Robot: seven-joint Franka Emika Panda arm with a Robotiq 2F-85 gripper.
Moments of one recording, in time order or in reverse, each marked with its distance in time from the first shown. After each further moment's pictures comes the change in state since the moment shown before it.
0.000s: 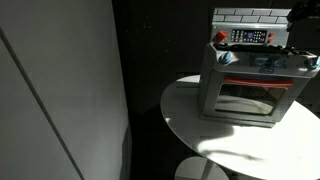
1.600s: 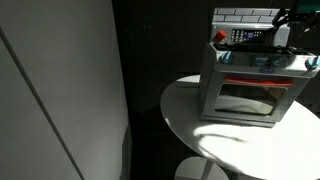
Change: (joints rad) arm 0.071 0.169 -0.065 0.172 0.000 0.000 0.086
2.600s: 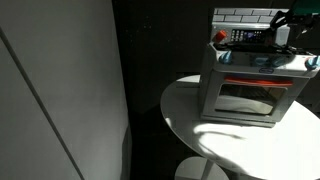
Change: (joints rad) arm 0.007 0.034 -0.010 0.031 0.000 -0.001 0.005
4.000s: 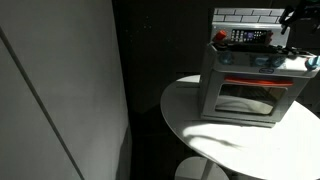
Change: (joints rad) arm 0.022 -0.069 -0.002 0.020 0.030 -0.265 -0.023
